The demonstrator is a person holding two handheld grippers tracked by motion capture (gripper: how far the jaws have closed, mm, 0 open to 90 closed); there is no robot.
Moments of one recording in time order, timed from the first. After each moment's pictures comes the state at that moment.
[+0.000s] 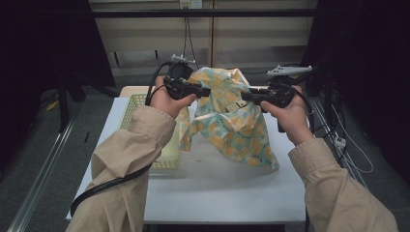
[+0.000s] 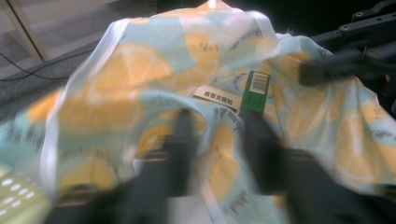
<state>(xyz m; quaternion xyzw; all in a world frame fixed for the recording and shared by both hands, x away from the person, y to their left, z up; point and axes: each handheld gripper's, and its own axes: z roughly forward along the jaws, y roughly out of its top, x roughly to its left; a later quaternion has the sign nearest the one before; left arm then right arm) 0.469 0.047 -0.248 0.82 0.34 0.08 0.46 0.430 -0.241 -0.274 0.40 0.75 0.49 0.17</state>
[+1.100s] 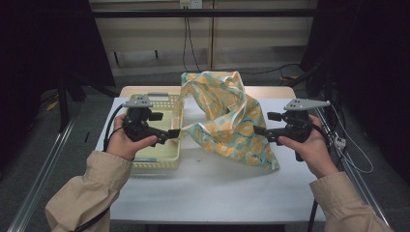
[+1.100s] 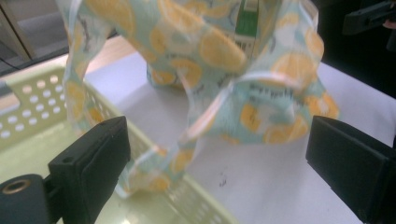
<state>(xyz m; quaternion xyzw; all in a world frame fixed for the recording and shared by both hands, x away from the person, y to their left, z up) 0.406 0.150 -0.314 0.82 0.30 0.07 0.48 0.365 -0.278 -0.320 0.39 0.77 0.47 0.18</state>
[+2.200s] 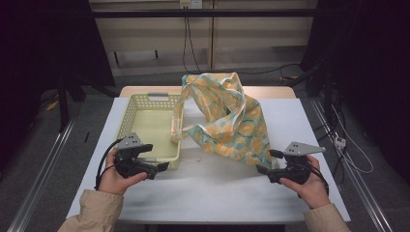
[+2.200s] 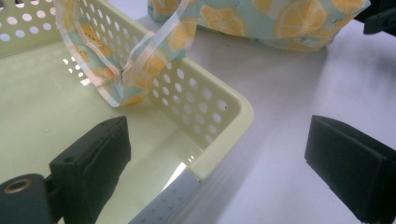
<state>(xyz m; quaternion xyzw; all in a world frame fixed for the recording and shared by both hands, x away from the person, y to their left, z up) 0.360 0.185 -0.389 0.83 0.30 0.07 0.47 0.304 -0.288 -0.412 0.40 0.78 0.45 0.16</state>
